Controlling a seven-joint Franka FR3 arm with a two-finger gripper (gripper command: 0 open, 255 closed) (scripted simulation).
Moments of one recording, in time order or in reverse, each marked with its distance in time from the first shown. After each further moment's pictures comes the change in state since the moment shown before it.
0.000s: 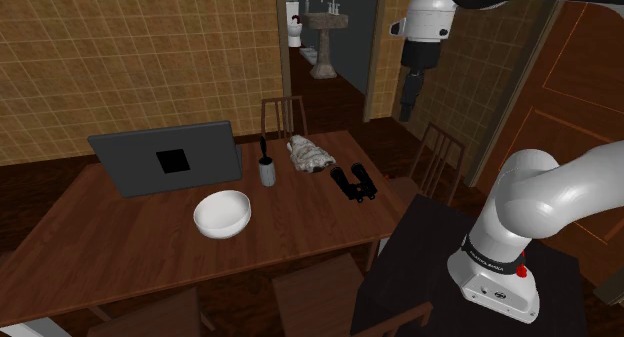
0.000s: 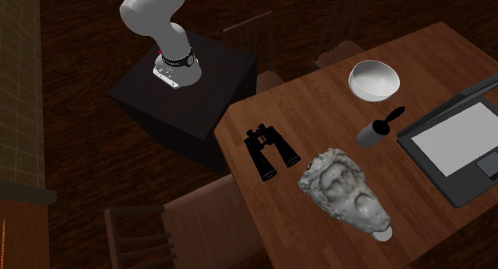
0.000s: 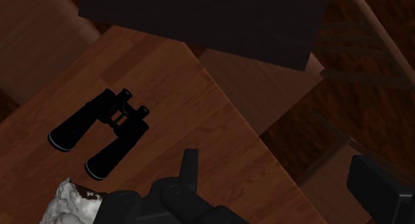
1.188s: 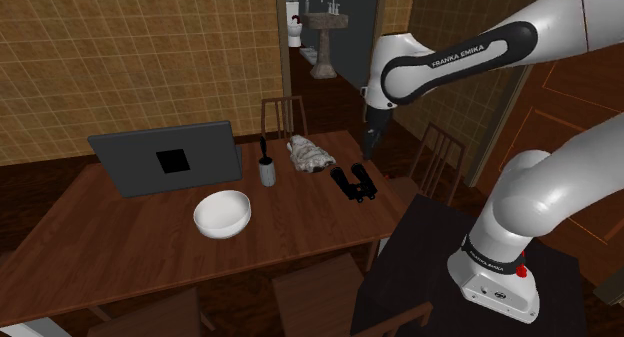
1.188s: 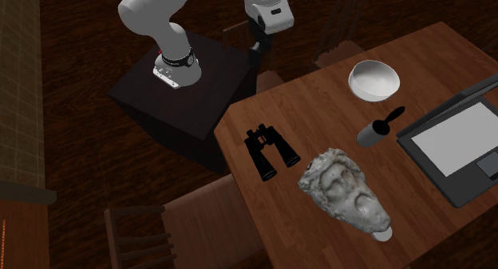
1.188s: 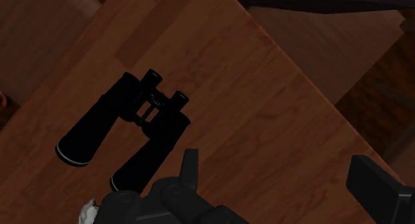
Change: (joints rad) arm -0.082 0.299 -0.021 -0.272 -0.051 0.604 0.008
